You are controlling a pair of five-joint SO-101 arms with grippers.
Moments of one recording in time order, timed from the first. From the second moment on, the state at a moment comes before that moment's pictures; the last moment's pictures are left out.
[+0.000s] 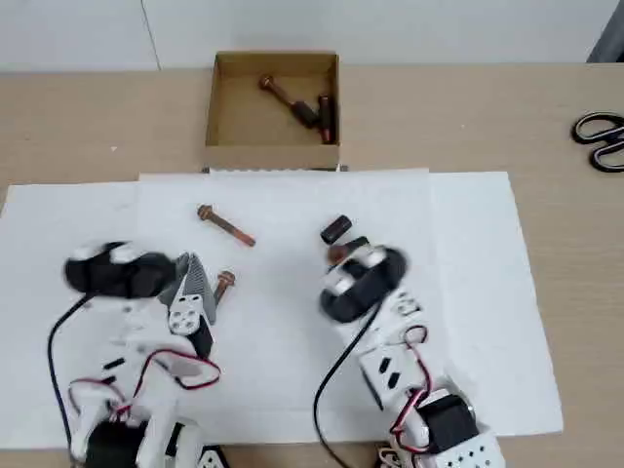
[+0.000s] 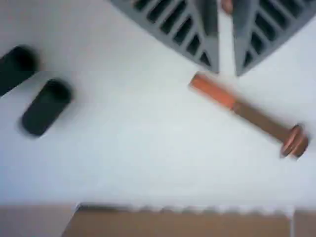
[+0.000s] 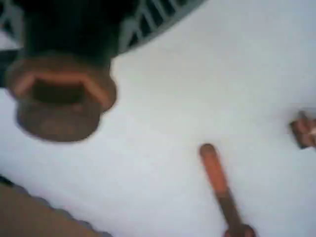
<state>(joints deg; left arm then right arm) 4.6 -102.6 77.2 64.0 13.9 -24.4 -102.4 89.8 41.0 6.9</state>
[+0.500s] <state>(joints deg) -2.4 -102.1 95.3 54.5 6.8 -17.0 -99.0 70.3 58.3 -7.5</state>
